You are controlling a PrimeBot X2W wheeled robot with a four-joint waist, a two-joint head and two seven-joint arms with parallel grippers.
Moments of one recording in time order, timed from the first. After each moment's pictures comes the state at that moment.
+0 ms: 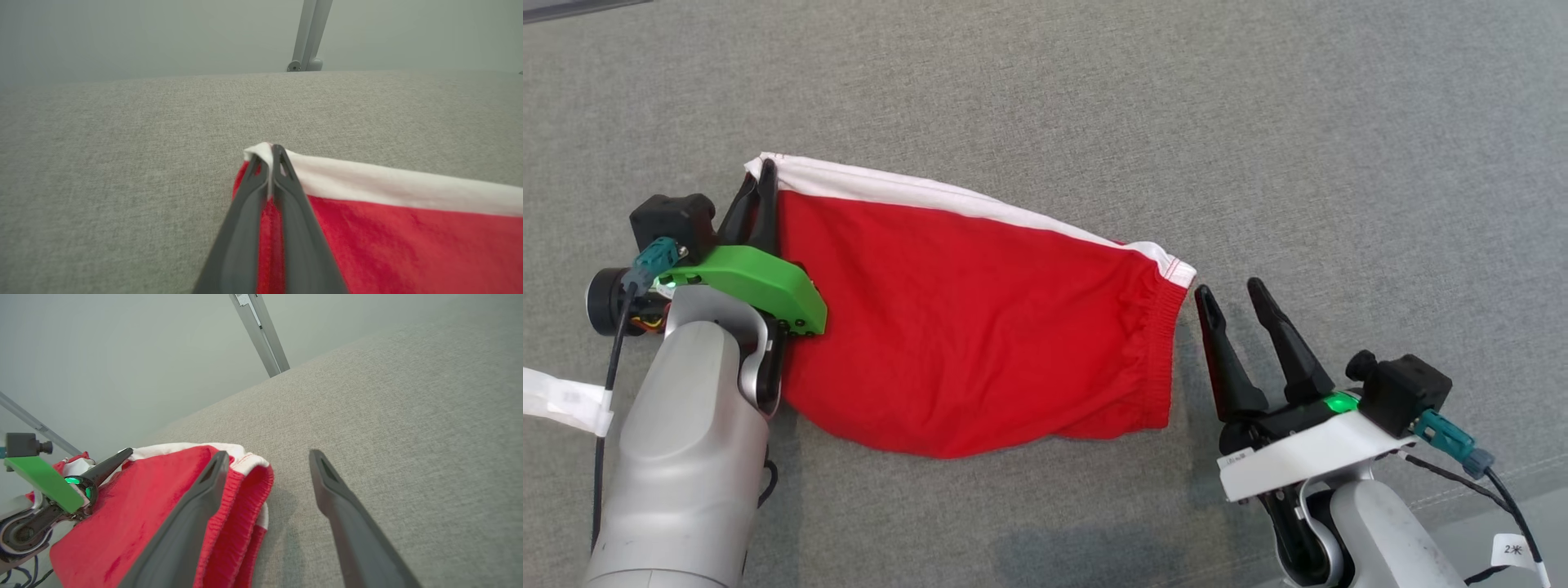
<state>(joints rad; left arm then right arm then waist) -0.74 0.14 -0.15 0.85 -0.30 -0.12 -0.26 -0.17 -0.05 0.27 0.09 0.49 0.13 -0.26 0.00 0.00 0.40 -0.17</state>
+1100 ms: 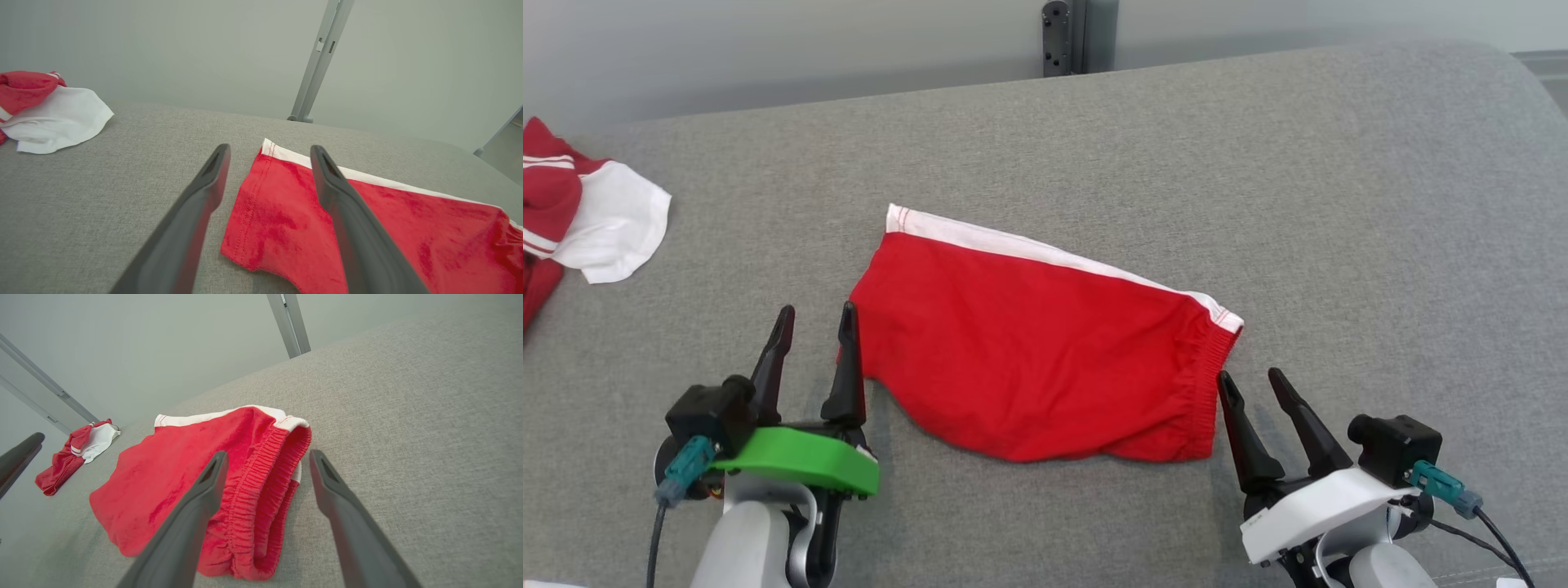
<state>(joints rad) -0.25 0.09 -0.13 0.36 -0.38 -0.13 -0.26 -0.04 -0.05 0.21 0.17 0.44 0.13 -0.19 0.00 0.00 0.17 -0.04</state>
